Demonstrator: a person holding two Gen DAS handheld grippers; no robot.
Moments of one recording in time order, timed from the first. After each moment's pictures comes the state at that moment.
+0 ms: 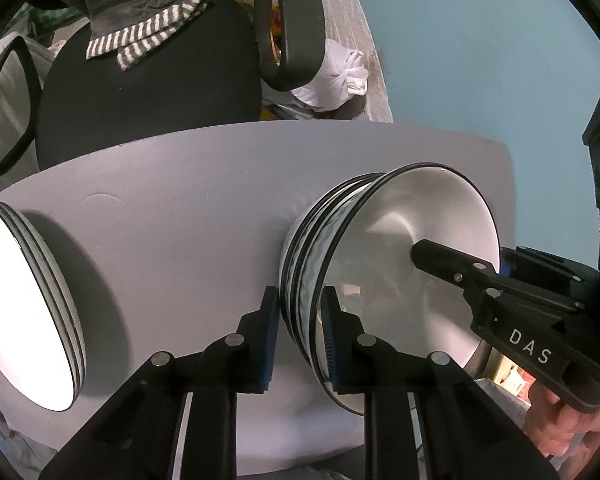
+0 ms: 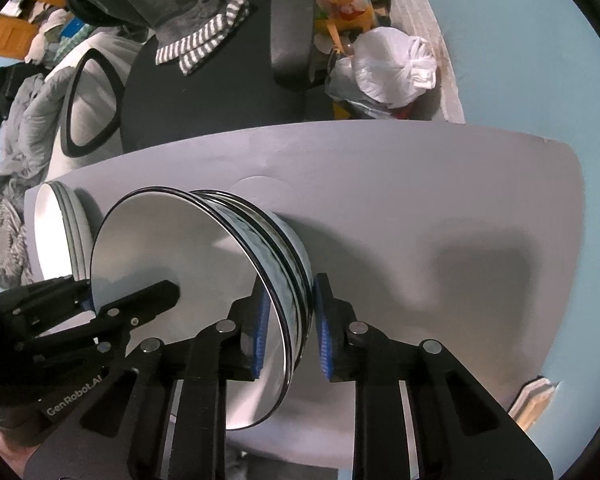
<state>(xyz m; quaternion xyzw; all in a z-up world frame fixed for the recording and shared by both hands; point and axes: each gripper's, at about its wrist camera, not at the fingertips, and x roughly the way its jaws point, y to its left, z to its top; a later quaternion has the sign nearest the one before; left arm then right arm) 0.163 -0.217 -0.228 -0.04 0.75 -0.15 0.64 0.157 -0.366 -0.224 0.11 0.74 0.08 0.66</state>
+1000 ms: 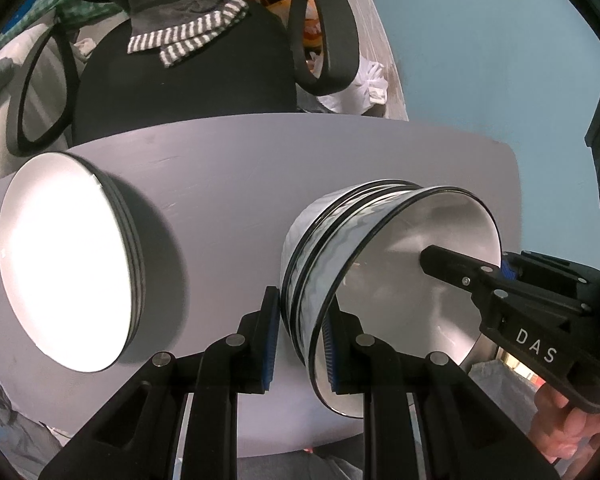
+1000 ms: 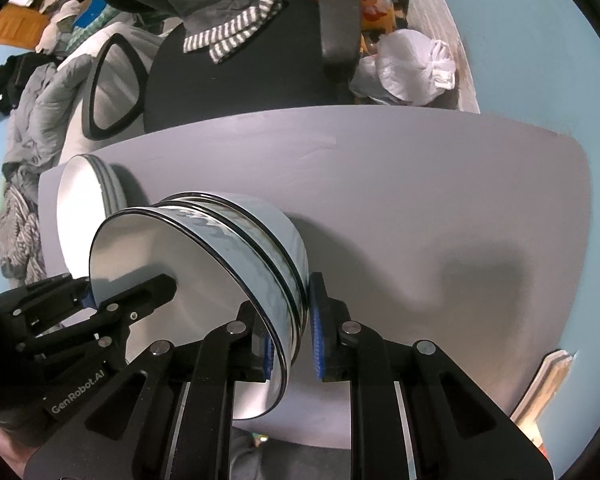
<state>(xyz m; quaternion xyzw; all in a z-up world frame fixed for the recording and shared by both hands) 0.144 -0.166 -0.192 -0.04 0.74 -0.13 0.66 0.141 -0.316 -0.199 0.11 0.73 0.10 0.66</state>
